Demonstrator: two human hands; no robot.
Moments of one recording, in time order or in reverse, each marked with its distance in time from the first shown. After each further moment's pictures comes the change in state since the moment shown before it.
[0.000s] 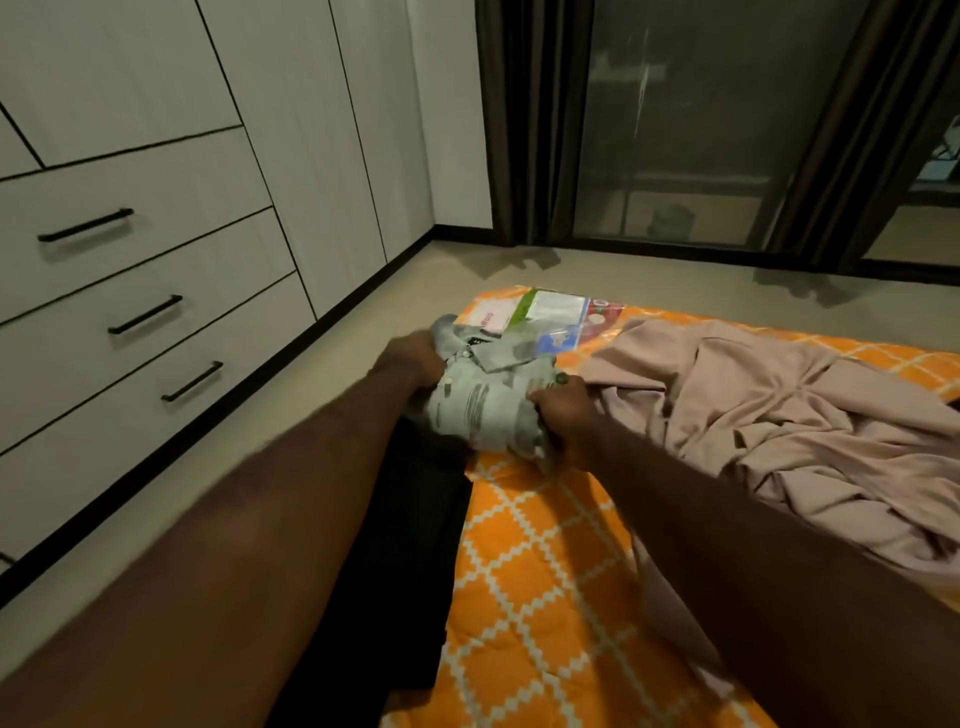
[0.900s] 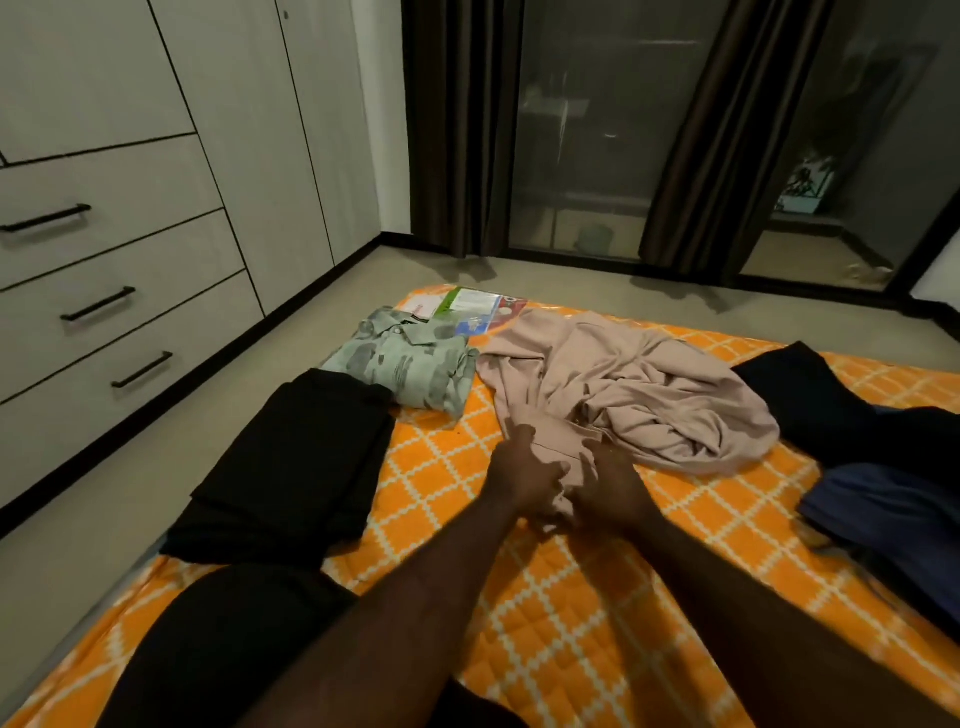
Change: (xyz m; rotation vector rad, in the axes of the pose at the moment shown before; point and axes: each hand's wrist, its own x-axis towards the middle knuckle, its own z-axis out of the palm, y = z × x) left_hand -0.290 0.133 0.130 -0.423 -0.203 0.241; right_hand -0.197 0.080 -0.213 -1.139 0.054 -0.614
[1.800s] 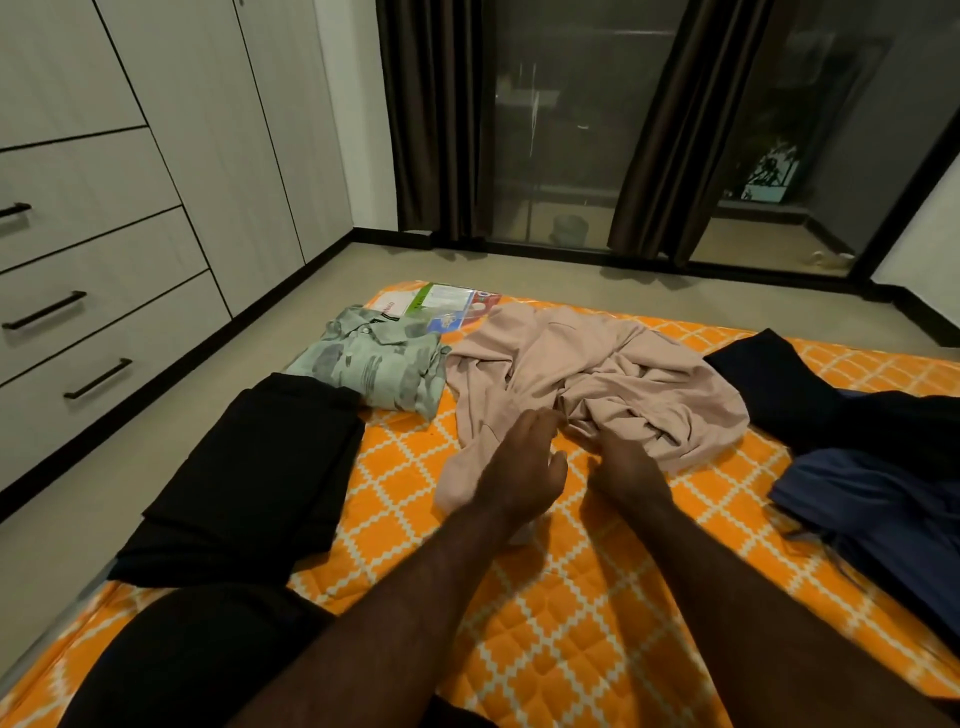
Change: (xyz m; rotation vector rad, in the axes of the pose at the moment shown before) left_hand -0.007 0.019 0.022 0.042 0.141 0.579; right_hand 0.013 0.014 -0.031 -0.259 -0.027 0.437
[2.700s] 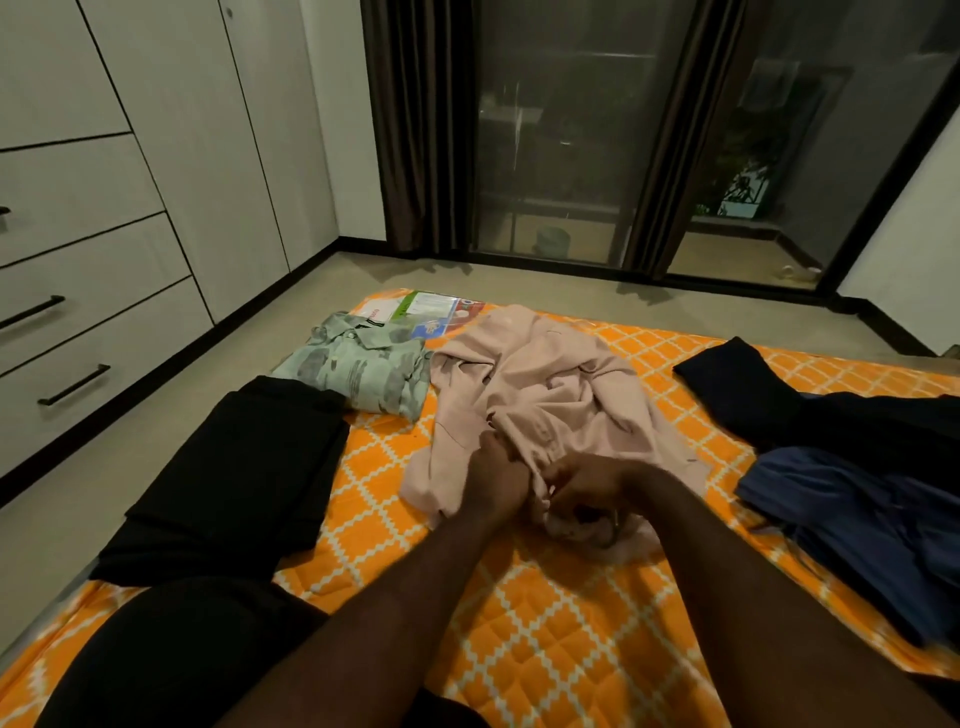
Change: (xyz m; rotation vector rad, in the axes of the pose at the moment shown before) left_hand -0.006 0.004 0.005 -0.207 -0.008 -0.634; right_hand -0.011 -0.005 -0.041 0.395 -0.743 -0.232
